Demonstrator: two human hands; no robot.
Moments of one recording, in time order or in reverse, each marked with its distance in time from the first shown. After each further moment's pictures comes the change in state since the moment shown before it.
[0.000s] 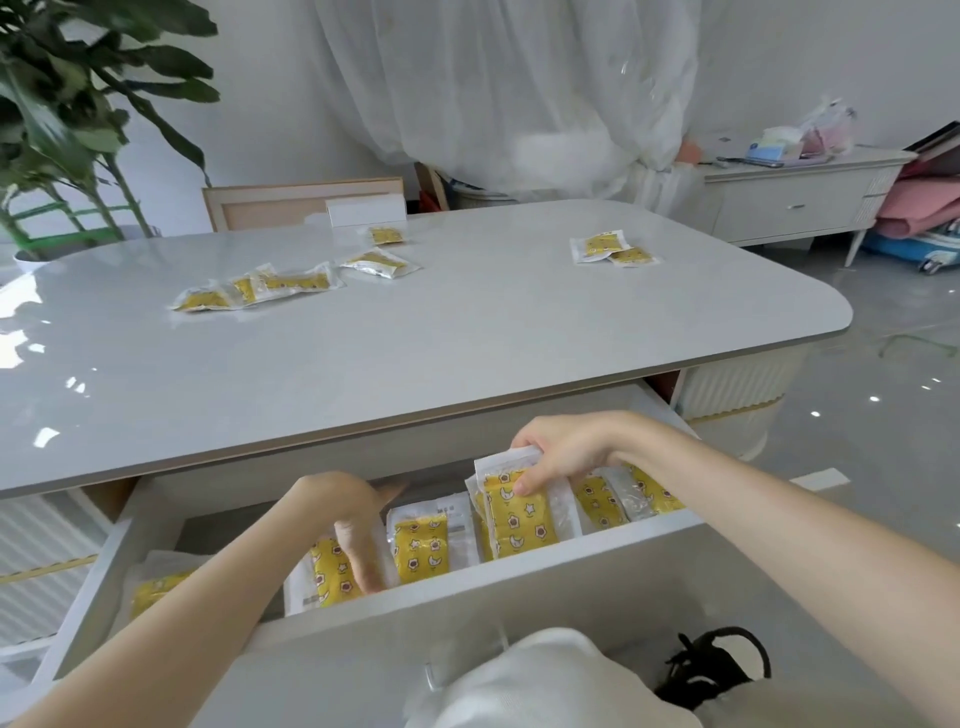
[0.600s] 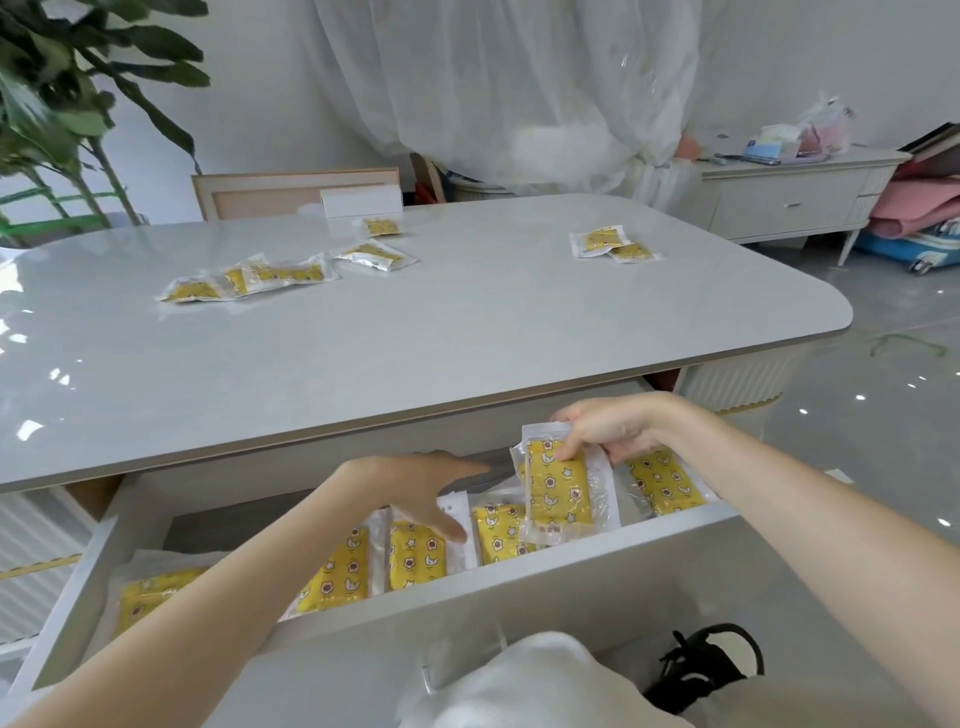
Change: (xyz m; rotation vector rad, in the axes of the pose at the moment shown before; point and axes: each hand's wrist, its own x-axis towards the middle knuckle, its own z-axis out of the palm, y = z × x) left_hand 0.002 0.033 -0.021 -0.169 0.330 0.403; right_hand 0.006 0.034 -0.022 0.406 0.044 0.197
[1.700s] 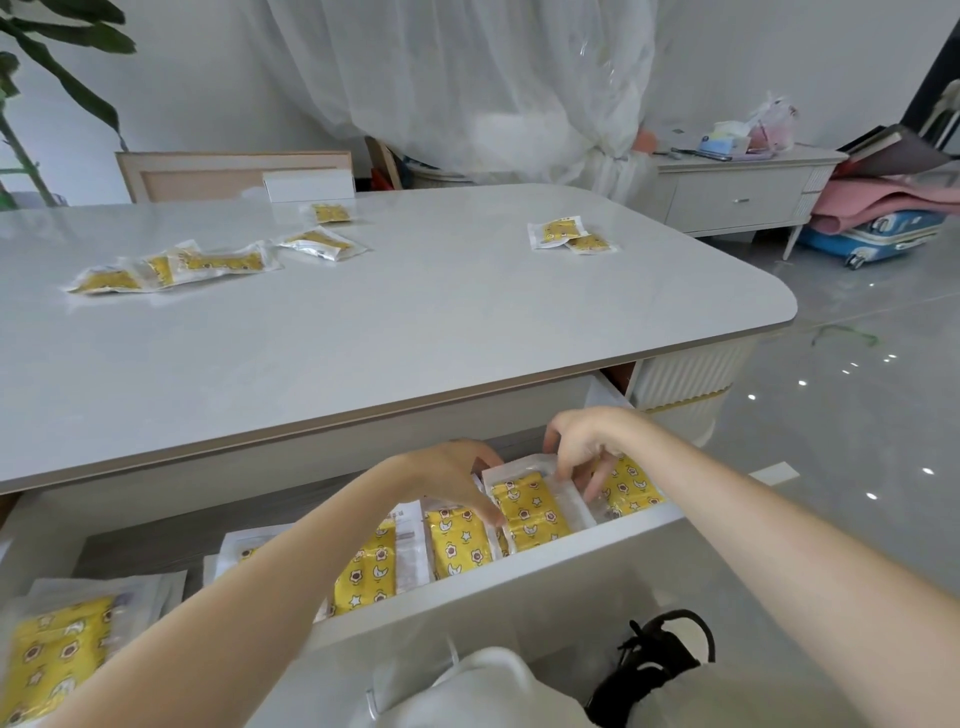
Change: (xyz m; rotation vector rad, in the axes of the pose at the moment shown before) left_hand 0.069 0.047 0.004 -0.377 0.070 0.072; right_hand 0.005 0.021 -0.004 -0.324 0.182 0.271
